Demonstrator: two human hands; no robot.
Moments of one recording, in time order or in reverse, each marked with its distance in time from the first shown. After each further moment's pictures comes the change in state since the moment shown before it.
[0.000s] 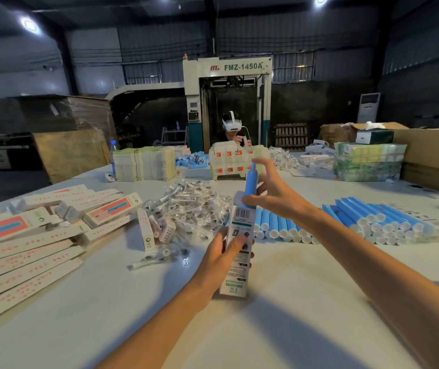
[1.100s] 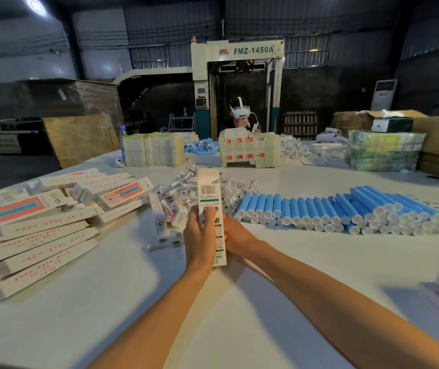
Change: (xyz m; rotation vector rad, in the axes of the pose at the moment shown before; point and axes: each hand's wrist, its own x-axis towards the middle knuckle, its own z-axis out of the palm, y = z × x) left_hand 0.006 0.004 -0.035 0.161 0.618 0.163; right_hand -0.007 0.051 0.157 -0.514 -0.210 -0.148
